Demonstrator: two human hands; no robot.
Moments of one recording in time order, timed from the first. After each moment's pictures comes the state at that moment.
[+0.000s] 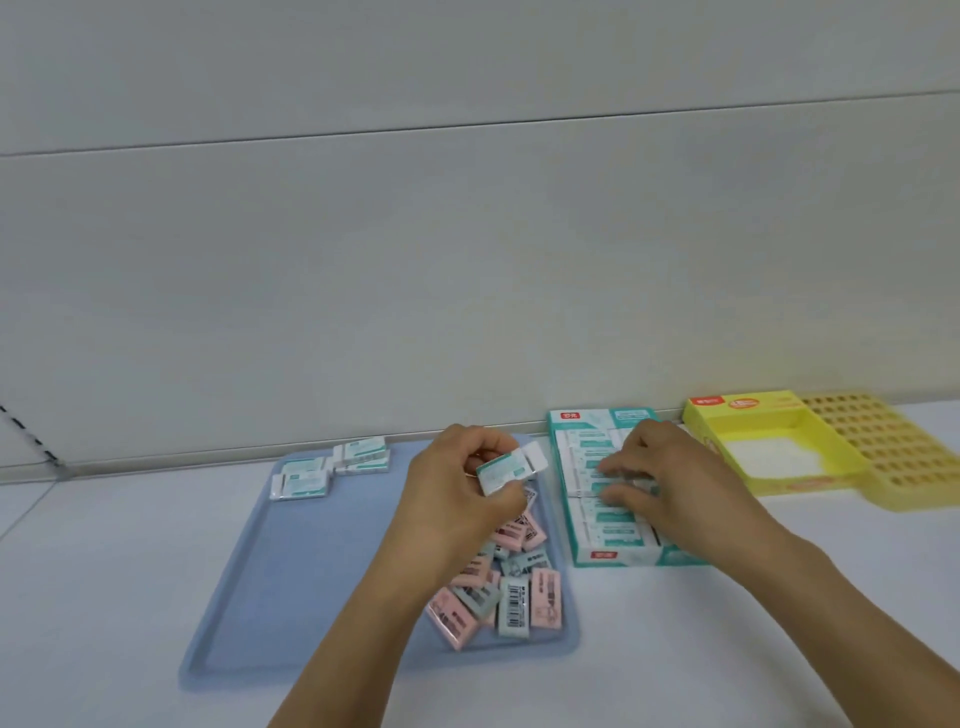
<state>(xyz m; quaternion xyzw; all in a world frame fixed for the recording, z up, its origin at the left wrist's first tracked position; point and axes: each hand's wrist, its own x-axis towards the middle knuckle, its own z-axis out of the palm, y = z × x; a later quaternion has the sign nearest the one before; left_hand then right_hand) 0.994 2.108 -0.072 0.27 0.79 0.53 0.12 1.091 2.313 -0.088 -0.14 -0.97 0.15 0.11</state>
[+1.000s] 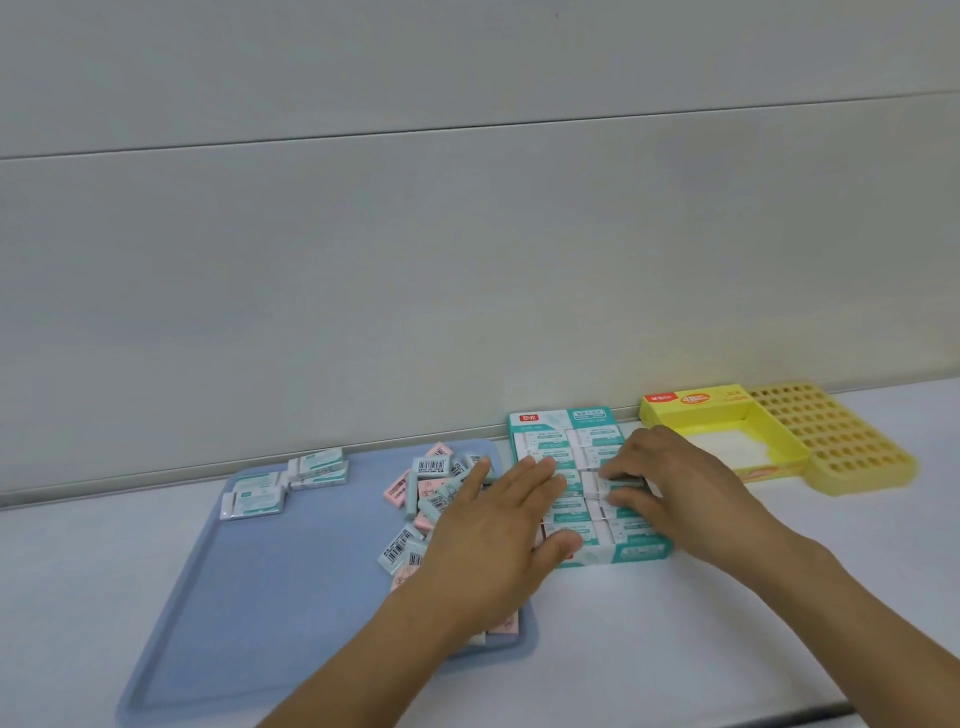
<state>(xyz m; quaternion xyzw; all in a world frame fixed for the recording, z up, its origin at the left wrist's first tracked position) 1.012 2.154 -0.109 0.53 0.84 0.08 0.04 1.119 2.342 -0.091 -0.12 -0.98 0.11 0.12</state>
